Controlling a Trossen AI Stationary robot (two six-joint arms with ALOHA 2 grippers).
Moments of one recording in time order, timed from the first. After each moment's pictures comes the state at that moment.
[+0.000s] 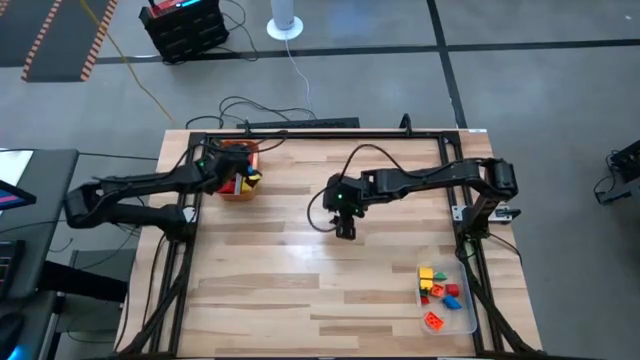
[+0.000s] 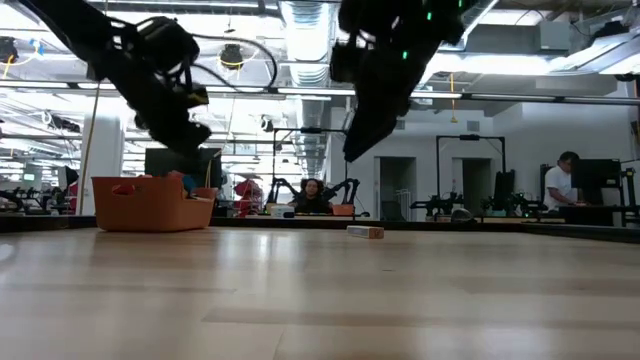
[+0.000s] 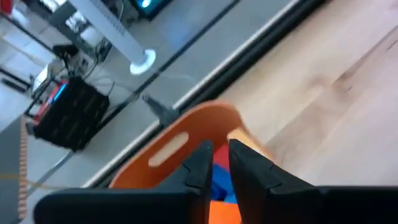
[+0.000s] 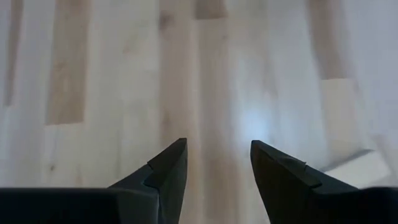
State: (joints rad) left arm 0.53 1.08 0.54 -0.10 -0.63 0.06; right arm -0.07 1.74 1.30 -0.55 -0.06 0.03
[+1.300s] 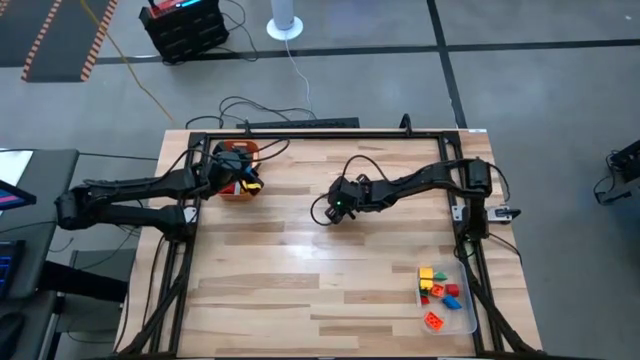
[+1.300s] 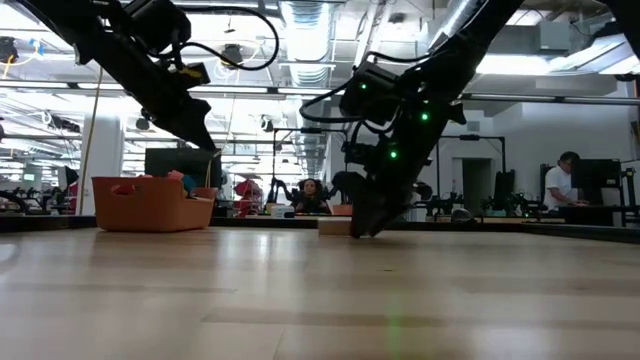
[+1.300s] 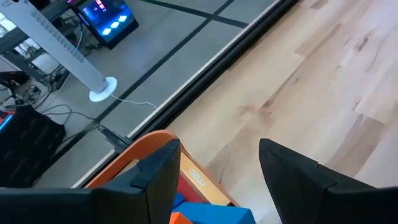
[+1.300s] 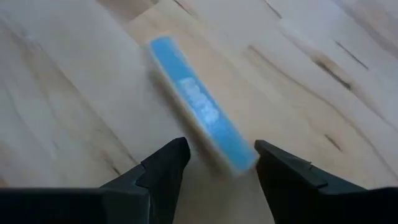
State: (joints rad) left arm 0.40 0.97 0.56 -0.14 -0.55 0.02; right arm -0.13 1.93 1.05 -0.16 0.40 0.50
